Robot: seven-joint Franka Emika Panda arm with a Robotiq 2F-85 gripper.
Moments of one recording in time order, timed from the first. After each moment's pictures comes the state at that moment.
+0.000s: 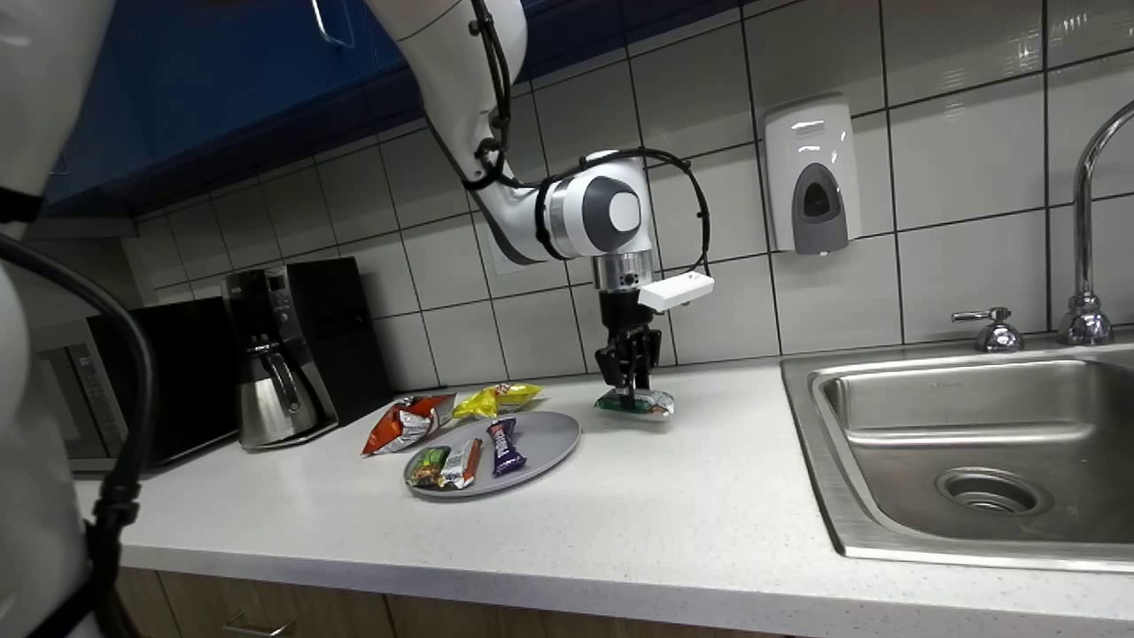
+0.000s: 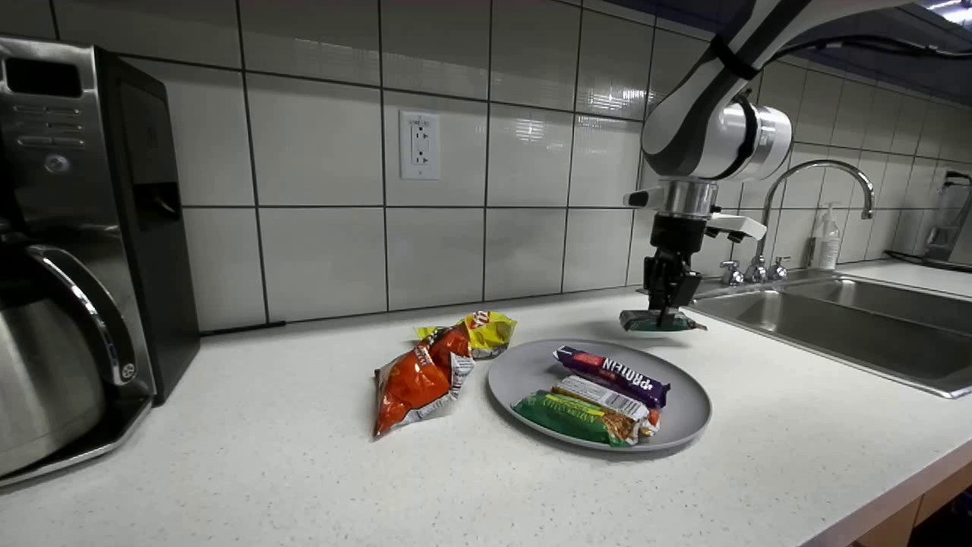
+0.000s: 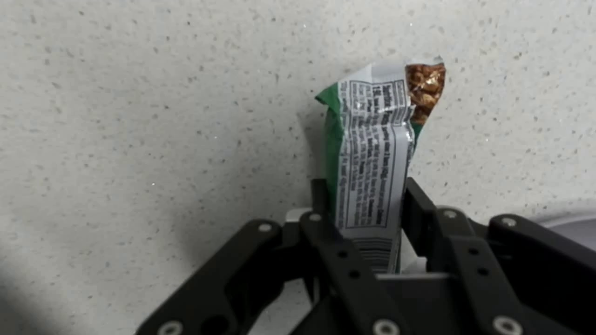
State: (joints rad) arm -0.19 0.46 0.00 -1.93 0.10 2.40 -1.49
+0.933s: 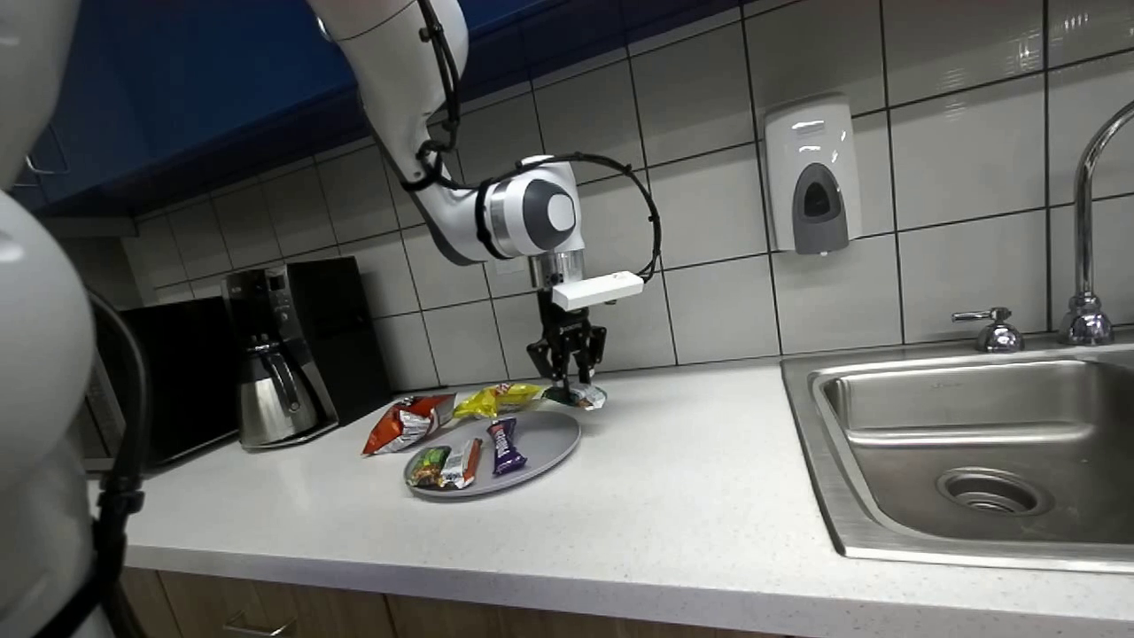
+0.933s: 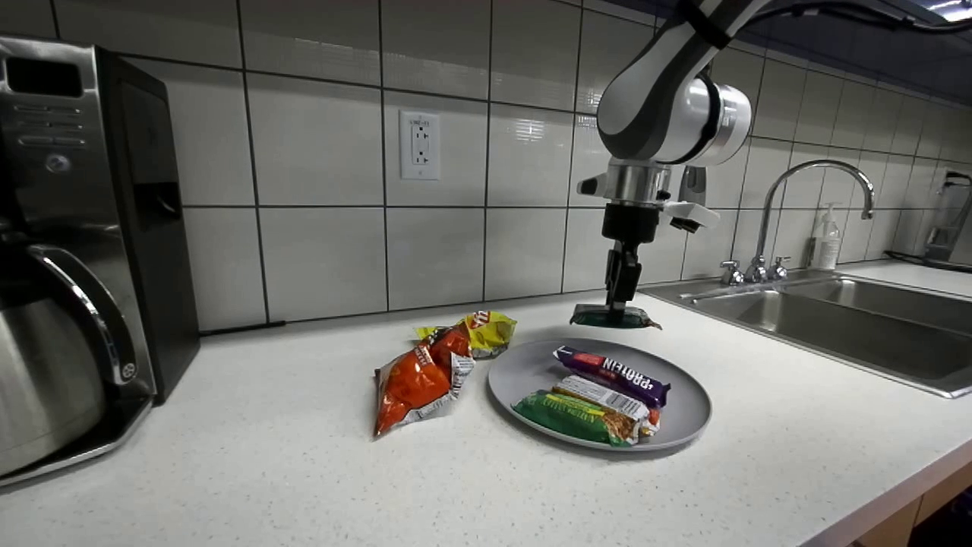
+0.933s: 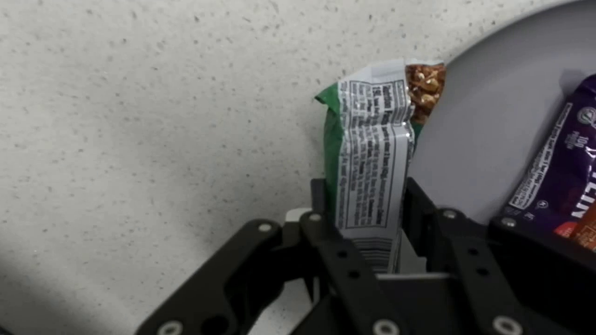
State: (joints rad) arm -0.07 0.41 0.04 -1.95 0.07 2.40 -1.10
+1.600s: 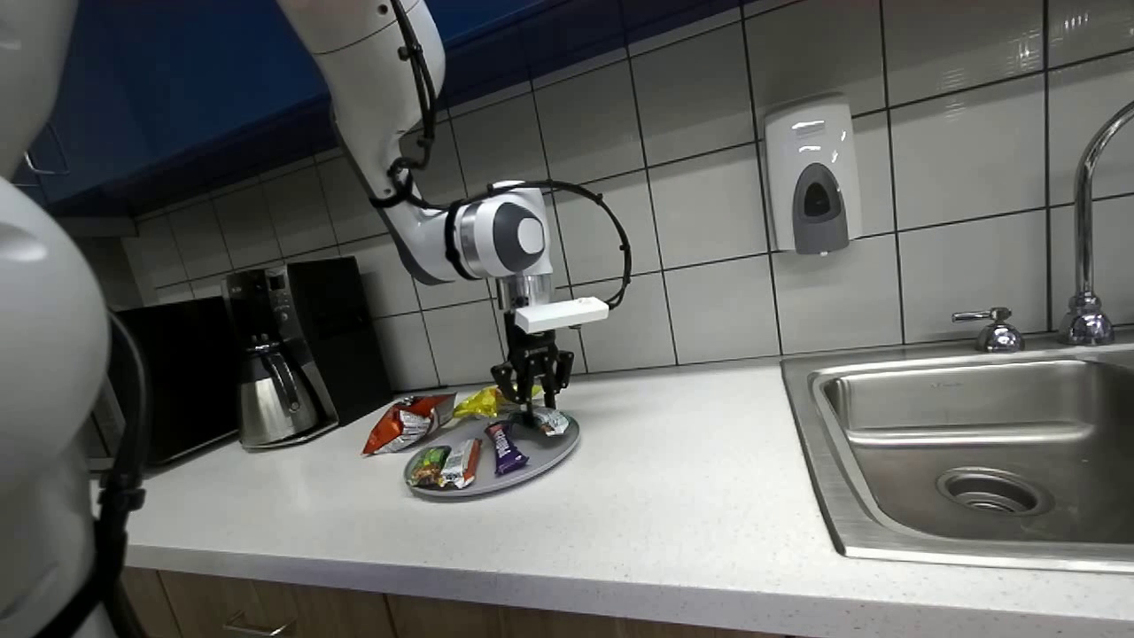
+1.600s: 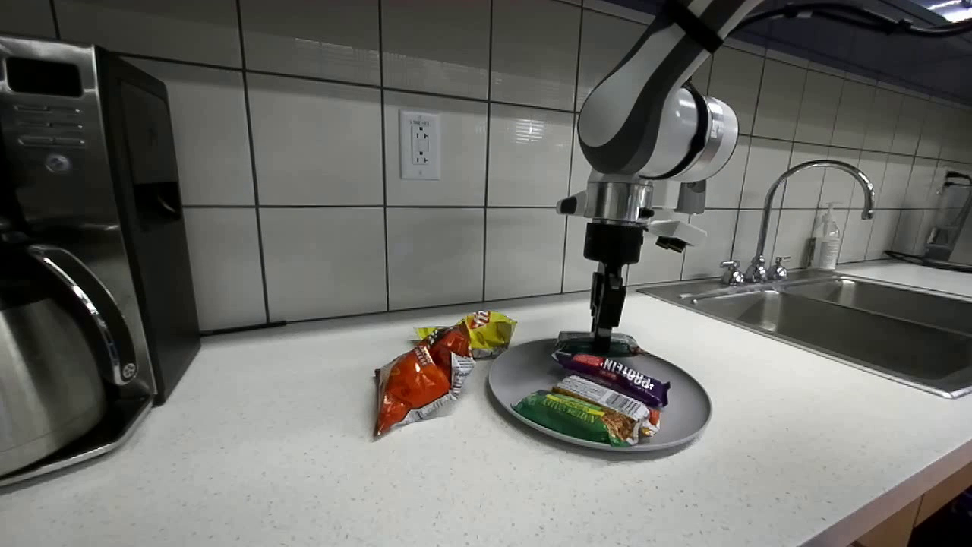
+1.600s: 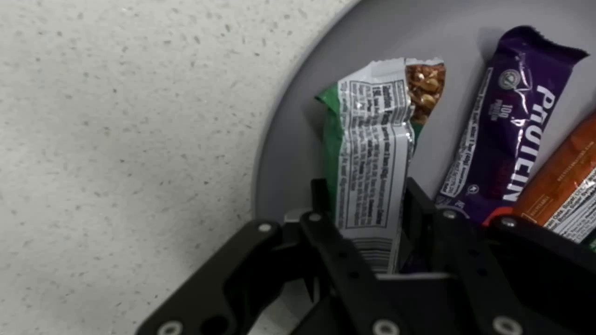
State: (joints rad) arm -0.03 0.41 0.08 -2.02 0.07 2.40 -1.03
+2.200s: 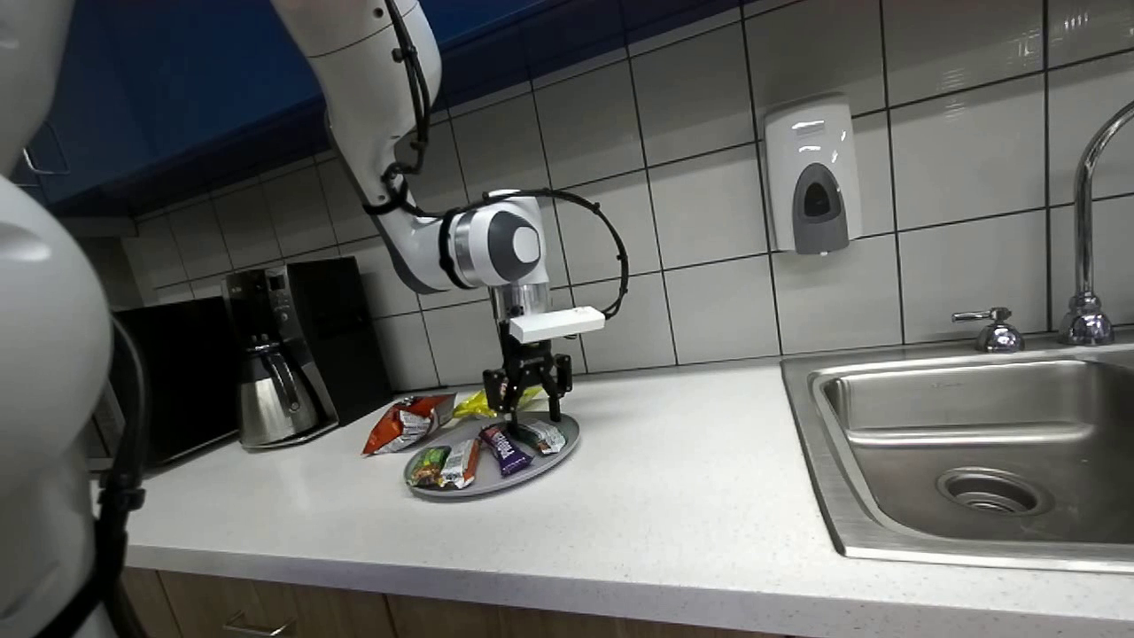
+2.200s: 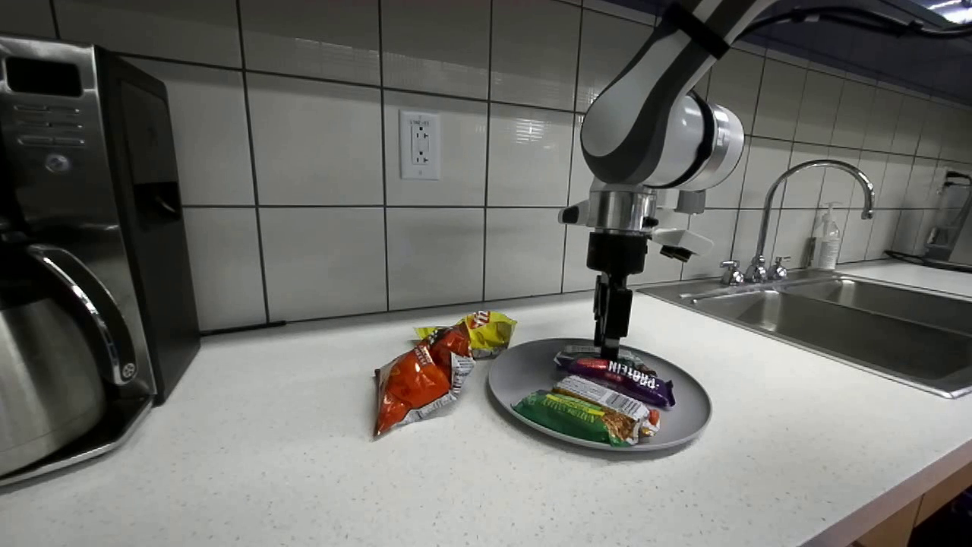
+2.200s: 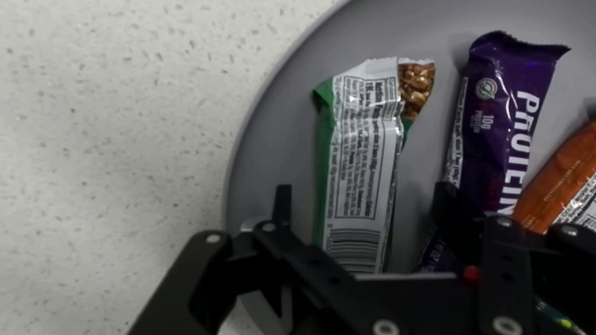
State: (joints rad) arm -0.02 0.41 0.08 -2.06 0.06 2.42 -1.02
